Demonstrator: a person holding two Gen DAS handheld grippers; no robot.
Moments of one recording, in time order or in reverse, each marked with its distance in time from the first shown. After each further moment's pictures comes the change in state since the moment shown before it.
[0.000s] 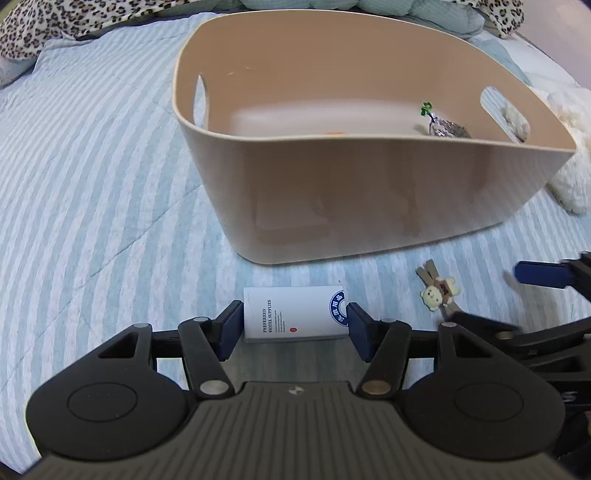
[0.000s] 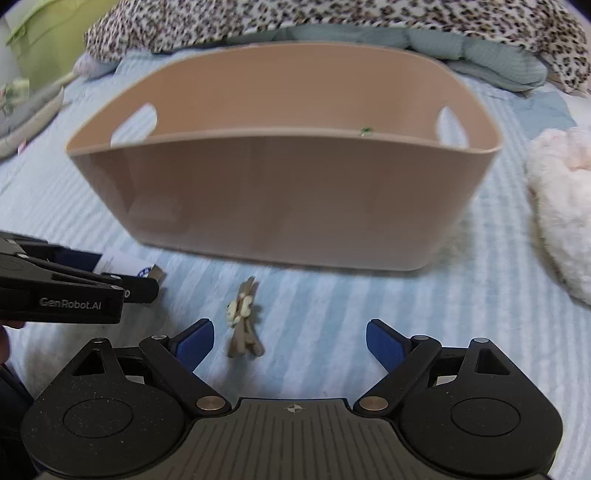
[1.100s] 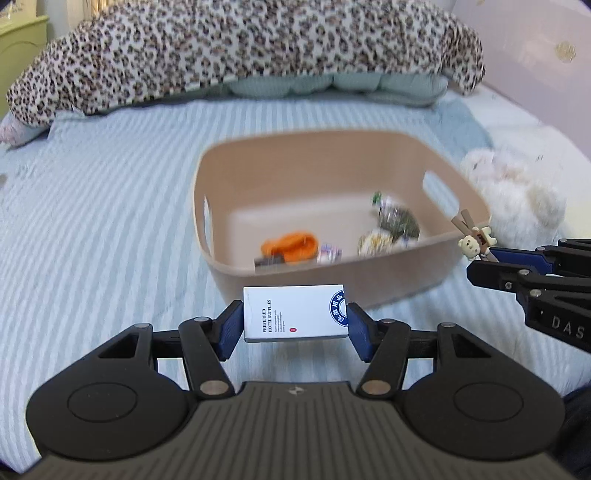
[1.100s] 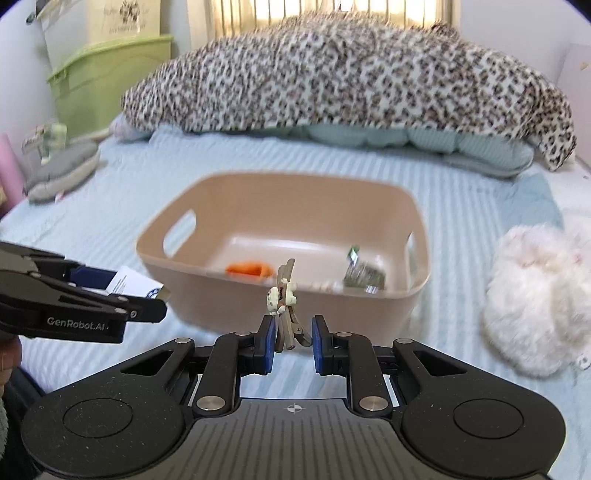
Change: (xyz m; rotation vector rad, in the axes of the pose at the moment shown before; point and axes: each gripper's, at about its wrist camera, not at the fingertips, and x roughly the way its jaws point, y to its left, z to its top) left arm -0.101 -0.019 0.017 0.034 -0.232 -0.016; right arm -0.118 -0.015 0.025 -0.032 -0.318 0.016
